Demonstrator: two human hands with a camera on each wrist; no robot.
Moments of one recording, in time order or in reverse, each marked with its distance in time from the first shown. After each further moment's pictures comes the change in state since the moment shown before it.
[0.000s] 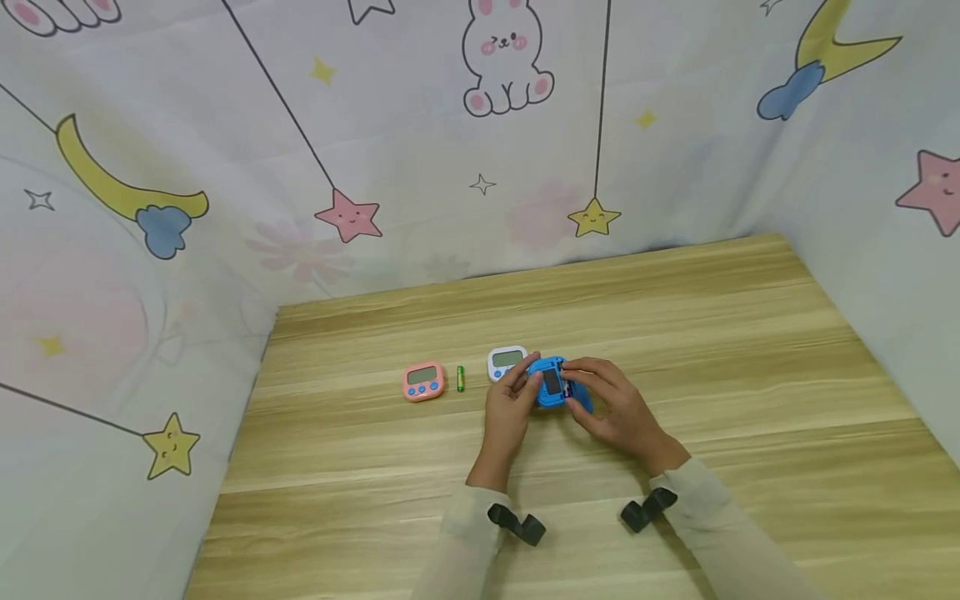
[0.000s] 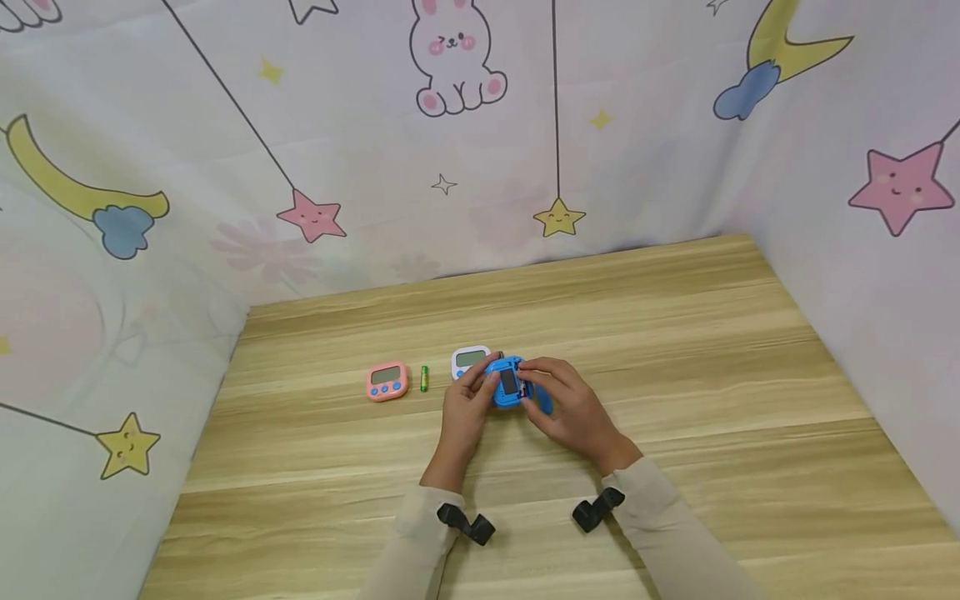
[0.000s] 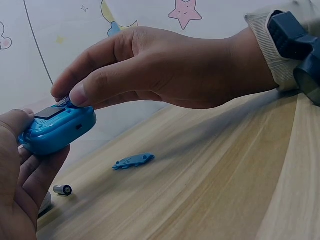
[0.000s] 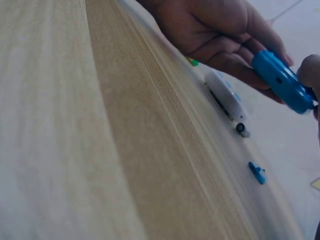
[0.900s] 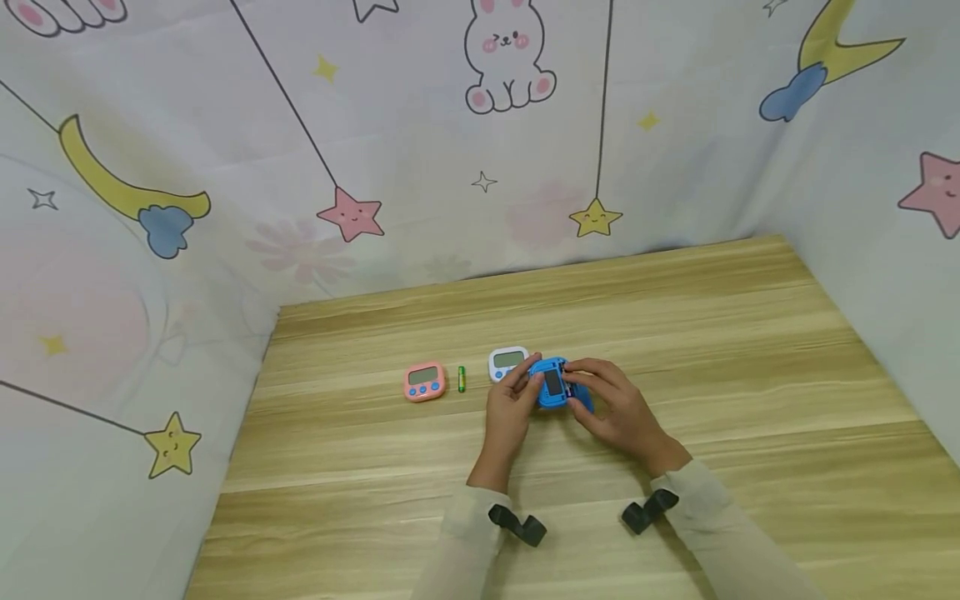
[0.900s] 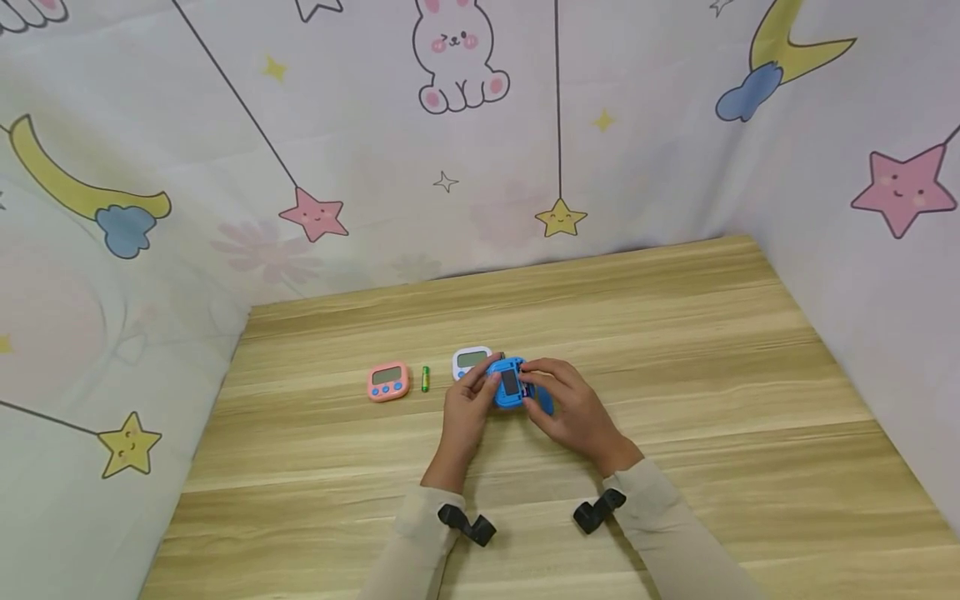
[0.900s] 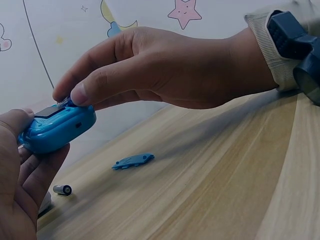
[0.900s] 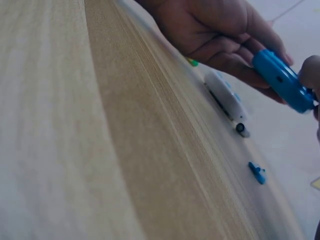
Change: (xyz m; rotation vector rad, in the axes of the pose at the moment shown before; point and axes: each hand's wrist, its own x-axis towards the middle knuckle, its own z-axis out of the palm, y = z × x) left_hand 0.000 0.003 0.001 0.010 0.004 -0.004; right_hand 0.000 -0.002 0.000 -0.004 0.006 0.010
